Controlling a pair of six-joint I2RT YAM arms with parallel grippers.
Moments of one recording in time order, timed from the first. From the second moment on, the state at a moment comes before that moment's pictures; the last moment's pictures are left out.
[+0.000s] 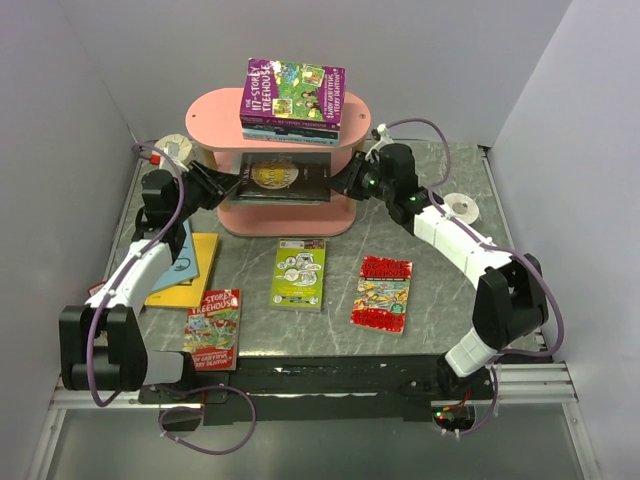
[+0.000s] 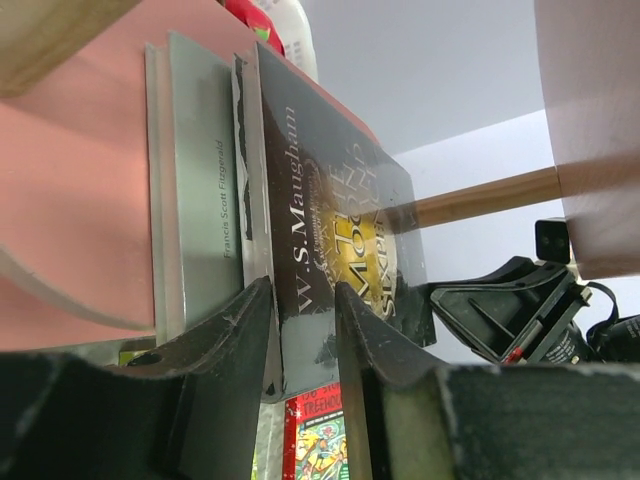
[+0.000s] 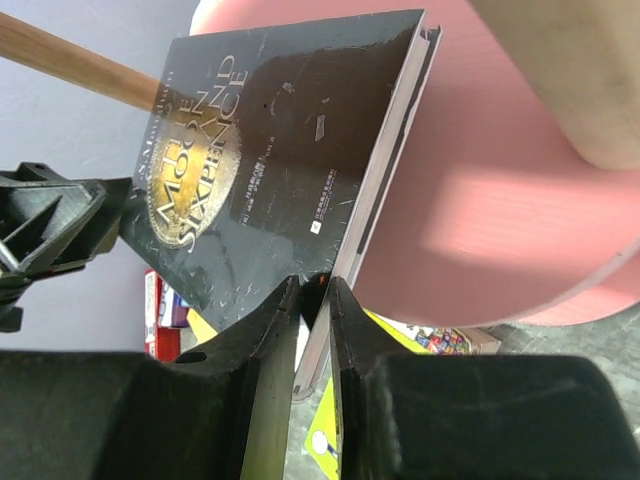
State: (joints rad) left arm -0.03 1.32 0.88 0.30 0.48 -0.96; right arm 0.43 1.58 1.25 0.00 -0.29 0.70
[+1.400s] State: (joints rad) left arm -0.01 1.27 0.87 0.19 0.43 -0.93; right arm 0.47 1.63 1.33 -0.06 -0.25 0.77
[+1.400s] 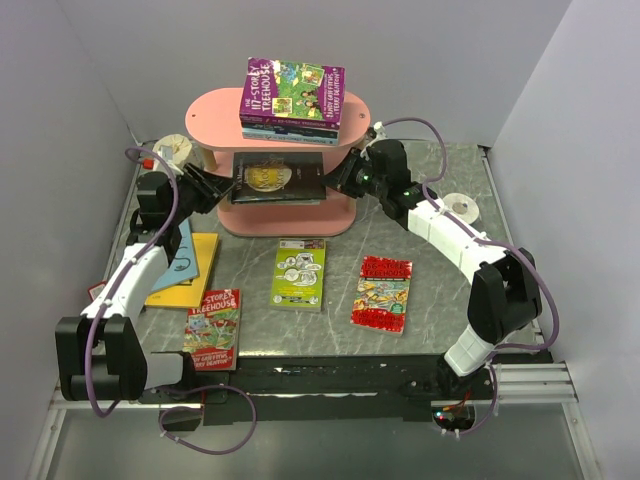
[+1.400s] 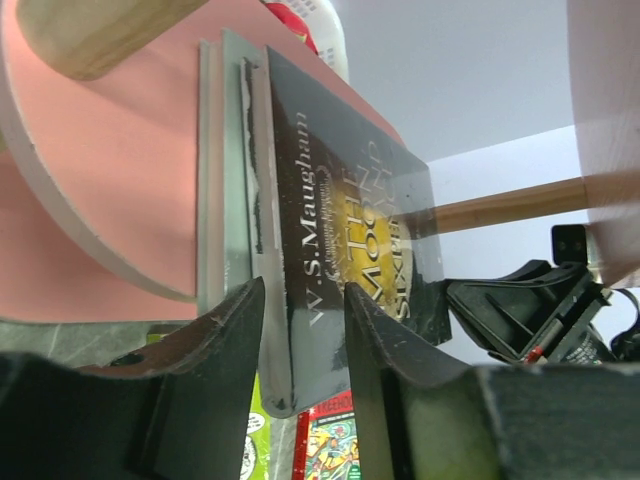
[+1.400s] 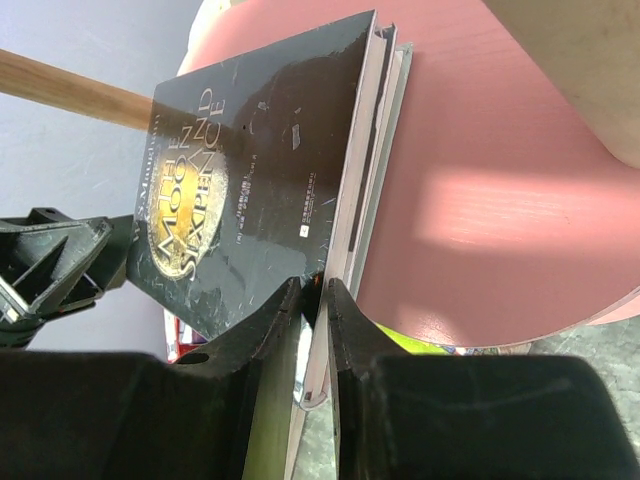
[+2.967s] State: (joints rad) left arm 0.05 1.32 0.91 0.21 0.44 -0.96; right arm 0.51 1.61 1.24 0.11 -0.23 0.84
